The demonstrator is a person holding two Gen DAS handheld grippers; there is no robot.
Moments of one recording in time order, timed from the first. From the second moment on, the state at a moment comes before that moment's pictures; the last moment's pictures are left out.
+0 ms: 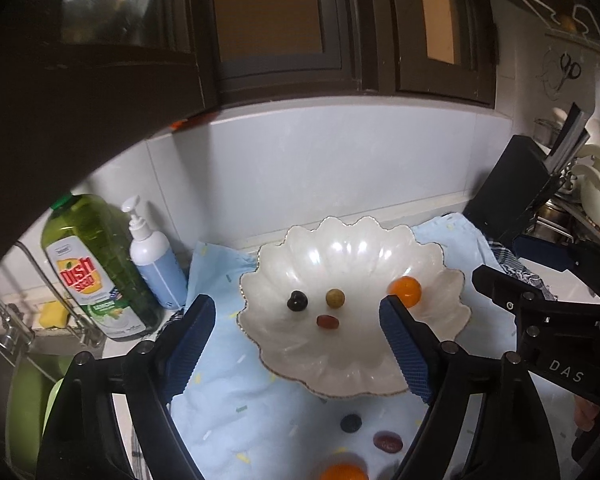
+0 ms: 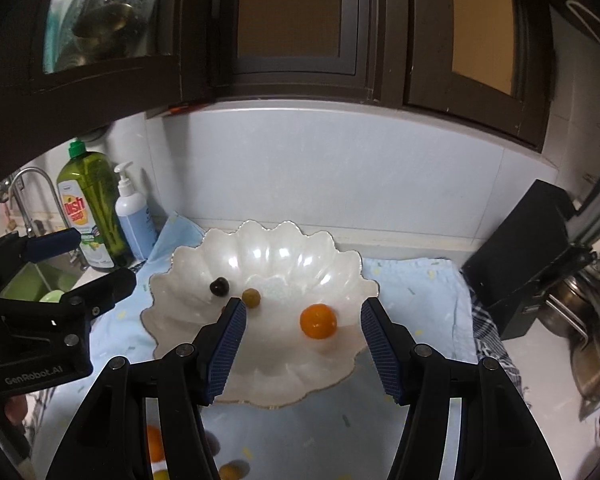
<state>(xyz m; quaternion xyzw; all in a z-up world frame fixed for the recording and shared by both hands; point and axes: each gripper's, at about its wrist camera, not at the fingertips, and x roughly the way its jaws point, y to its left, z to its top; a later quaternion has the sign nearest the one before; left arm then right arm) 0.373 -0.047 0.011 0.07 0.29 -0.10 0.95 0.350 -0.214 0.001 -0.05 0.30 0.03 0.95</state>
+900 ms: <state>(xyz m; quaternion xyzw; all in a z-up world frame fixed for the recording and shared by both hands) 0.257 -0.025 0.007 0.05 0.26 -0.09 0.96 0.239 -0.199 0.010 -0.05 0.26 0.06 0.96</state>
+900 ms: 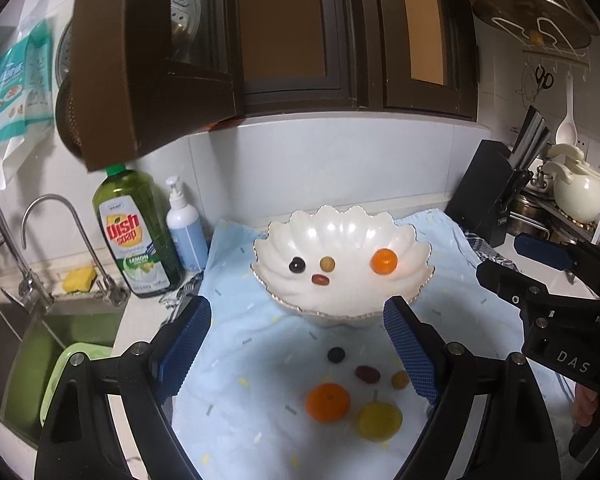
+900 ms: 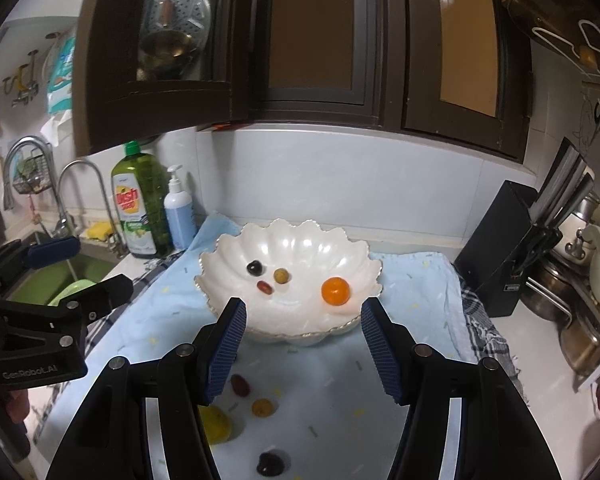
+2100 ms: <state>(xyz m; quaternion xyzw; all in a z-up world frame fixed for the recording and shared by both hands) 0.217 -0.051 -0.082 0.11 0.31 -0.14 0.93 0.206 -0.201 -0.074 -0.08 0.33 0.12 0.93</state>
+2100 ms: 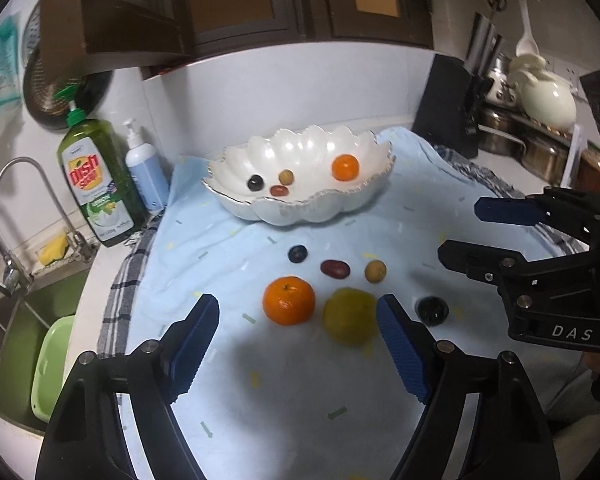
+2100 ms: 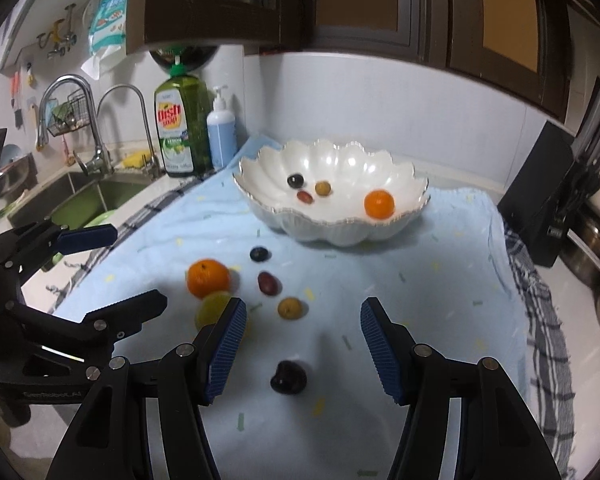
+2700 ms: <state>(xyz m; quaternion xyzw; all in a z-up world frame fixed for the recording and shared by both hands) 0.236 -0.070 -0.116 0.13 0.34 -0.19 0.91 0.213 -0.205 -0.118 -0.06 0.39 0.14 0.91</state>
